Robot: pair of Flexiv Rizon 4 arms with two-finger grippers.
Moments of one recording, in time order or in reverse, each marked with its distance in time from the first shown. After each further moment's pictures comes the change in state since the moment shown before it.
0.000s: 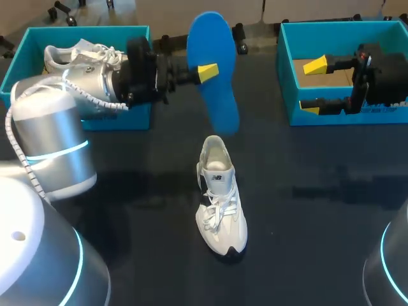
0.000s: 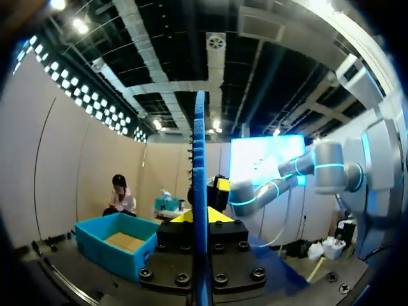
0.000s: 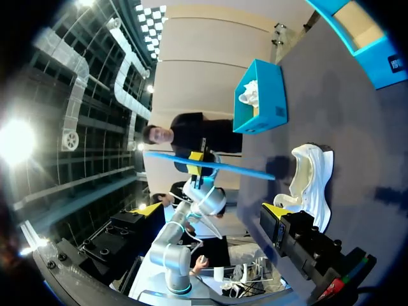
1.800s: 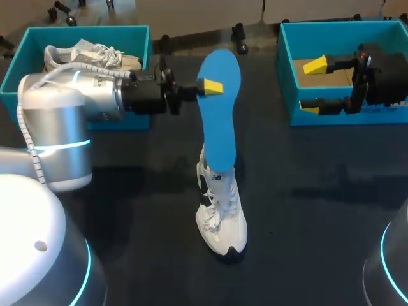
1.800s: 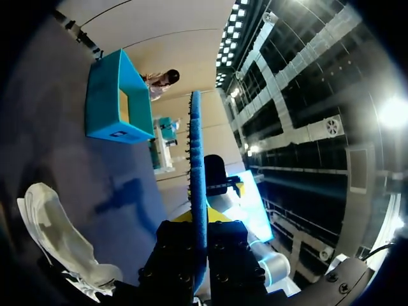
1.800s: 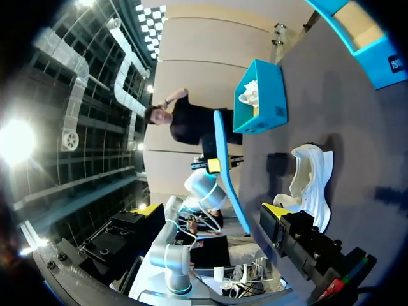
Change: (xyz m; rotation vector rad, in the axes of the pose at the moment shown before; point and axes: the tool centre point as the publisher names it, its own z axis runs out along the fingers) left arm 0.000 0.048 -0.001 -0.146 -0.047 -1.225; right arm 0.000 0.000 0.000 0.000 0.000 0.000
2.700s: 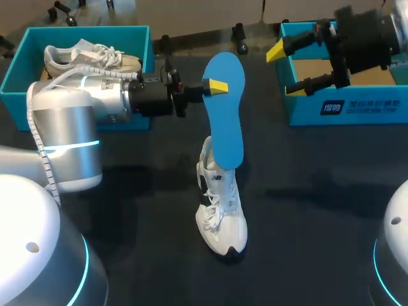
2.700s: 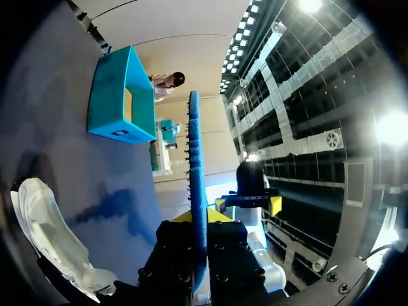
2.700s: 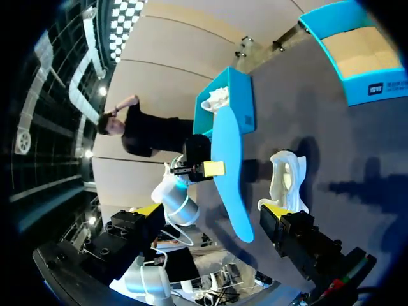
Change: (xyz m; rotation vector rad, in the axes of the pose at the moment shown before) left arm -0.009 -0.011 0.010 0.041 0.015 -0.058; right arm 0.038 0.005 0.048 -0.066 -0.421 0.005
